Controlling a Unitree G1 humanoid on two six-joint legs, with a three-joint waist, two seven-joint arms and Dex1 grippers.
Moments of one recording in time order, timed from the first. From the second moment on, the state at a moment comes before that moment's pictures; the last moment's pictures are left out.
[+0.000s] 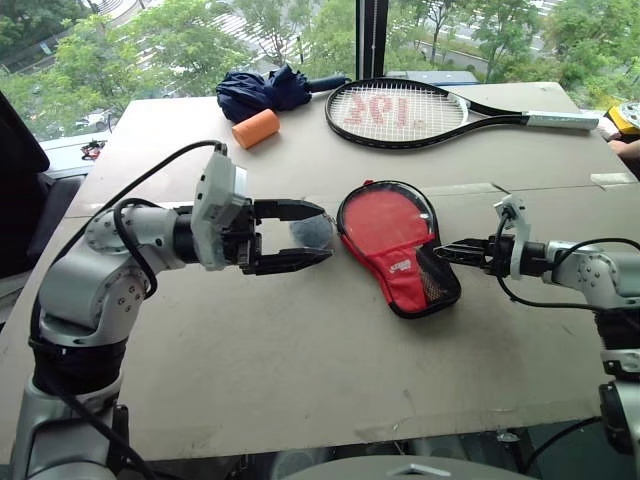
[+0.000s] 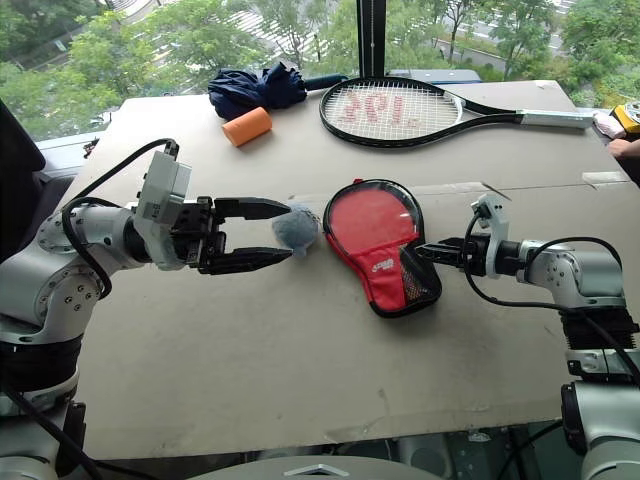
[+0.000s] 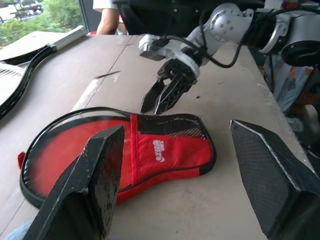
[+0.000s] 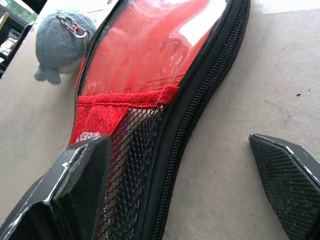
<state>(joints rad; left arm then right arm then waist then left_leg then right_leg) -0.43 0.83 0.14 -0.38 -0.75 0.62 -1.17 -0.58 -0.65 -0.01 0.24 0.64 1.02 0.89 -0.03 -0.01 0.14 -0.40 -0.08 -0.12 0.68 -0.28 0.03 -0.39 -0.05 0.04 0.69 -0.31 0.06</state>
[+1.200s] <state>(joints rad) -0.45 0.88 0.15 -0.38 -0.77 0.63 -1.17 -0.21 -0.07 -0.43 -0.48 0.80 1.59 0.33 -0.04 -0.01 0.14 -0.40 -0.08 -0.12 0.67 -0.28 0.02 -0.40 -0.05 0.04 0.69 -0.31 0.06</state>
